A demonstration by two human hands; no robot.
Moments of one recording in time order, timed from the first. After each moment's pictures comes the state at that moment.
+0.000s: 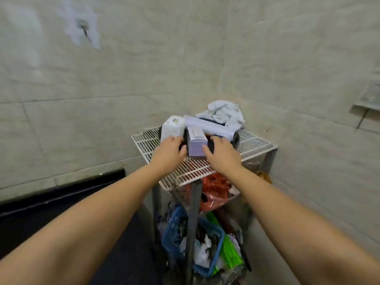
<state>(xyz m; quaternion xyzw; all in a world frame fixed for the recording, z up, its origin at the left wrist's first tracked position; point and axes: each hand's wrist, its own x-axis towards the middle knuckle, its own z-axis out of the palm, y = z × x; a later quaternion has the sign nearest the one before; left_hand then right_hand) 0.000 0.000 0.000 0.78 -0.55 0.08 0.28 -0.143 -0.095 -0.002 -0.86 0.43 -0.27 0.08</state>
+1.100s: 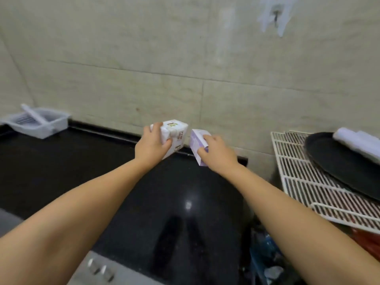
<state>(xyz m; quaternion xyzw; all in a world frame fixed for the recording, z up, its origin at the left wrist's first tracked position) 0.124 0.305 -0.040 0.93 -0.06 0.20 0.31 0.070 0.118 -0.029 -0.97 0.00 -0.13 0.20</state>
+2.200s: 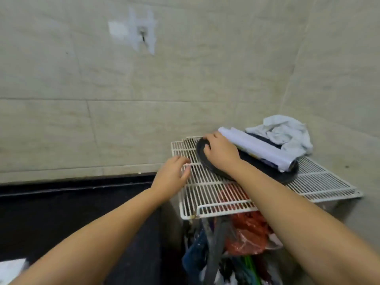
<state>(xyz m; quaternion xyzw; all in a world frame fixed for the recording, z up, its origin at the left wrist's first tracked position) 0.052 0.011 -0.038 0.80 -0.48 0.11 0.34 -0.020 -0.144 0.023 -0.95 0.18 -0.23 0.07</state>
